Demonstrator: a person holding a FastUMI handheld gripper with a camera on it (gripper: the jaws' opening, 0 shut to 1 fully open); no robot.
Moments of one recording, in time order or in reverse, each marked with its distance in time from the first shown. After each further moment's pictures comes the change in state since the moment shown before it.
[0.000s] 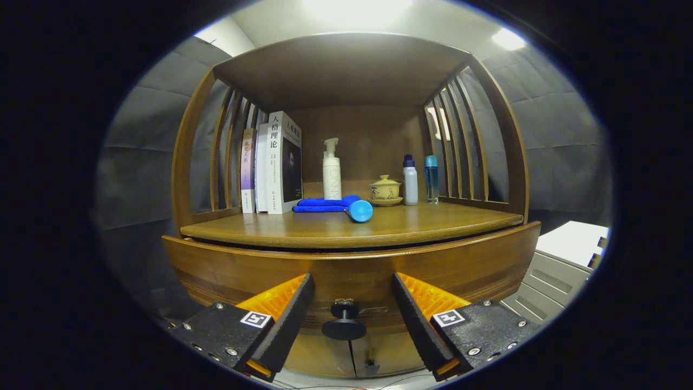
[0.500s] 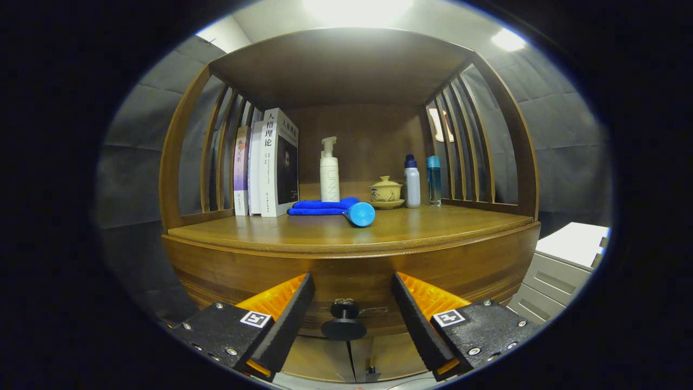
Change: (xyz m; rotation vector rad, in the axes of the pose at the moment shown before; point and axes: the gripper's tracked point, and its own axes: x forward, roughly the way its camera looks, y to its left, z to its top) arm 0.020 0.002 0.002 0.007 -0.020 -0.016
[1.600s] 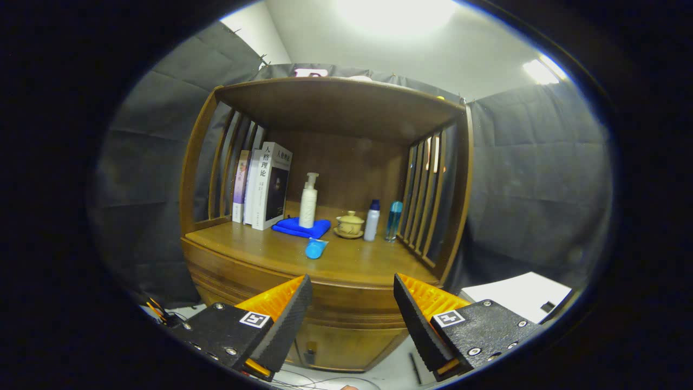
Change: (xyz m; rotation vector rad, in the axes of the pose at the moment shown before) arm -0.107 -0.086 0.133 -0.238 0.027 -0.067
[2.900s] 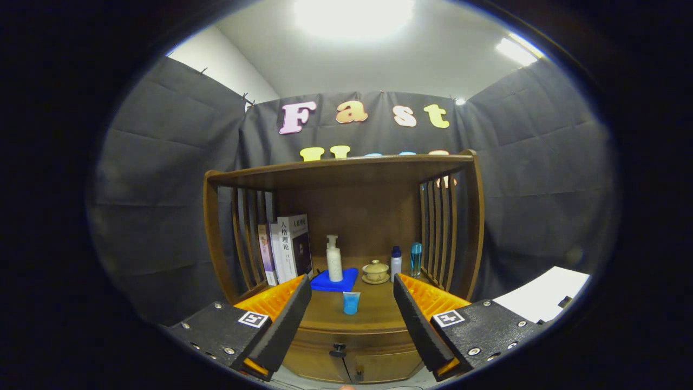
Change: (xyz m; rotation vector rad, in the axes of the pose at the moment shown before) arm -0.015 0.025 0.127 0.234 -0.099 0.113
